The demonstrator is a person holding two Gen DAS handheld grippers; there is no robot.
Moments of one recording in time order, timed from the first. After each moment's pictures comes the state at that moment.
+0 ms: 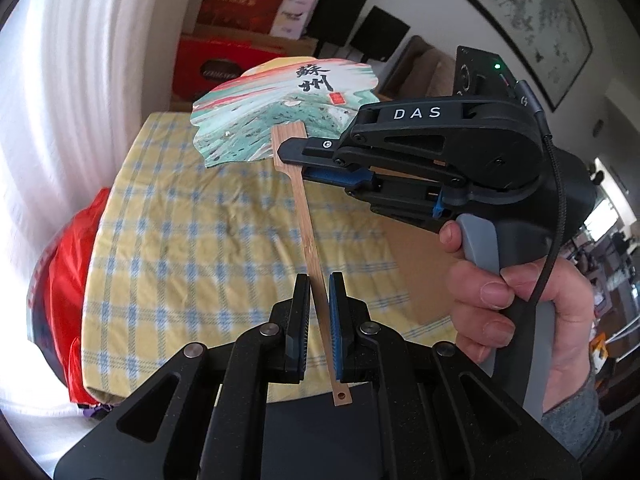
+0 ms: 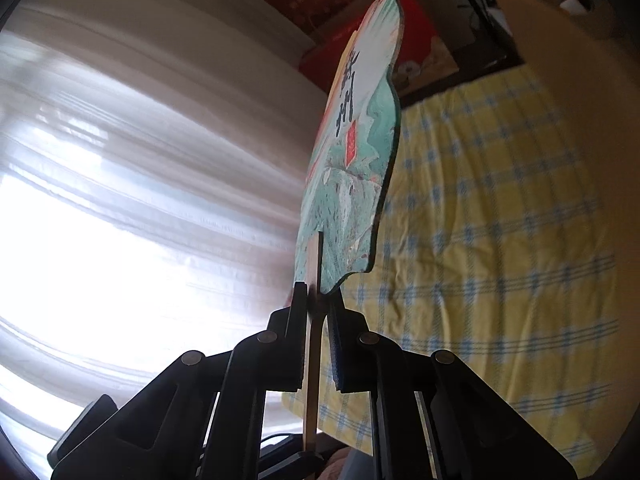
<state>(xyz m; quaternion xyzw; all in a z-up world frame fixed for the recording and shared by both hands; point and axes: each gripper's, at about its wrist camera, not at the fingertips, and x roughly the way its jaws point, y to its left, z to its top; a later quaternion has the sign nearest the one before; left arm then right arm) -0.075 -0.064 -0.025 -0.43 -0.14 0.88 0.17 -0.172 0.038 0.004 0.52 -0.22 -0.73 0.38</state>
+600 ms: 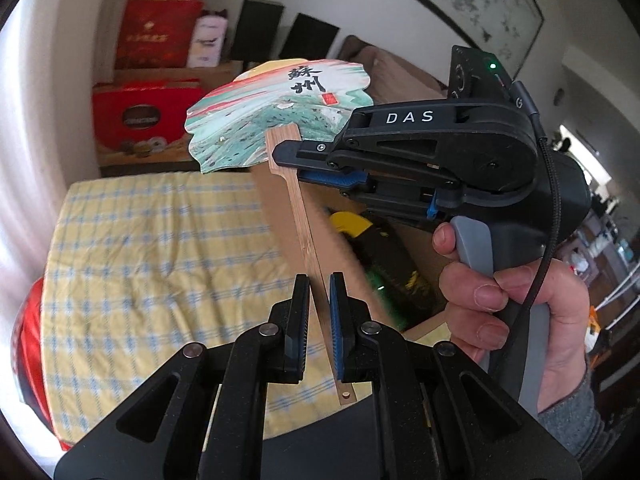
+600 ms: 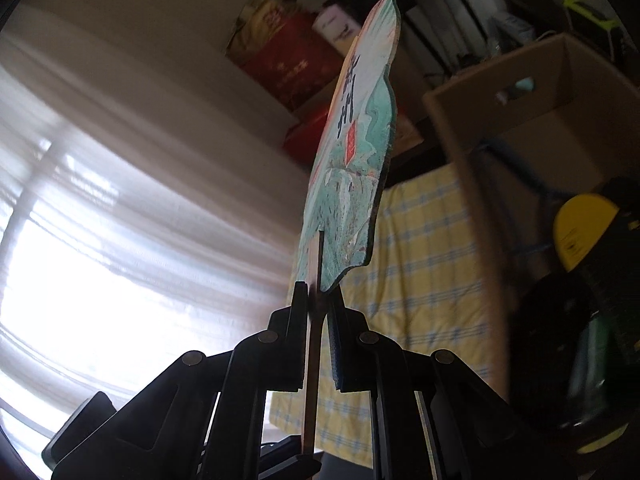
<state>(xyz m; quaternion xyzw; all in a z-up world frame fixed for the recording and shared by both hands) -0.106 0.042 0.035 -0.40 -0.09 0.88 0.24 -0.189 0.144 0.056 0.46 -0.24 -0.78 0.34</state>
